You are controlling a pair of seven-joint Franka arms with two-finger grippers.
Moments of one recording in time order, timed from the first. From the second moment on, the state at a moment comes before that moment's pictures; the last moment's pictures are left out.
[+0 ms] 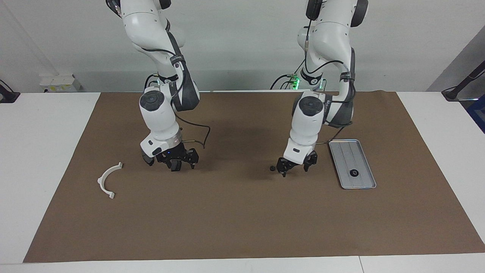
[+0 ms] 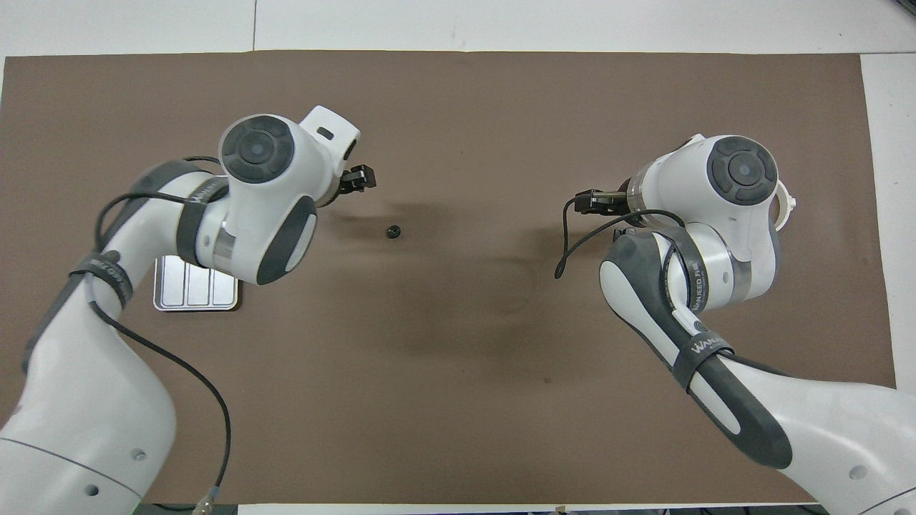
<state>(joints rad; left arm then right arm) -0.37 0.39 0.01 -1.73 0.09 2.23 -0.53 0.18 0.29 0.04 -1.95 0.03 2.36 0.32</state>
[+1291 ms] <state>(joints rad) -0.01 0.35 0.00 -1.88 -0.02 2.24 0.14 0.50 0.42 0.04 -1.62 -0.04 2.17 0.80</state>
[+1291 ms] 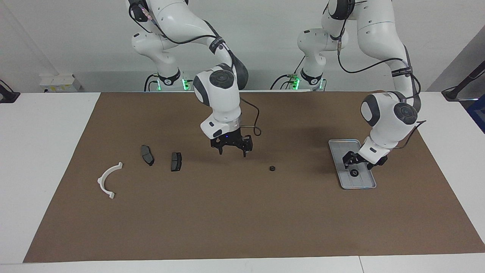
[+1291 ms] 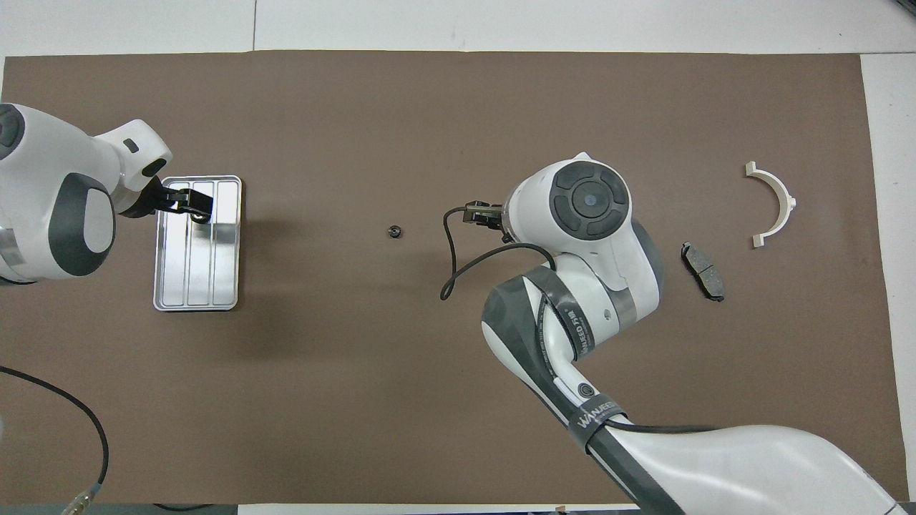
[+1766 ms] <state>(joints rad) 0.01 0.37 0.01 -1.88 -0.05 2.25 0.18 0.59 0.64 0.04 -1.33 -0.11 2.04 0.96</state>
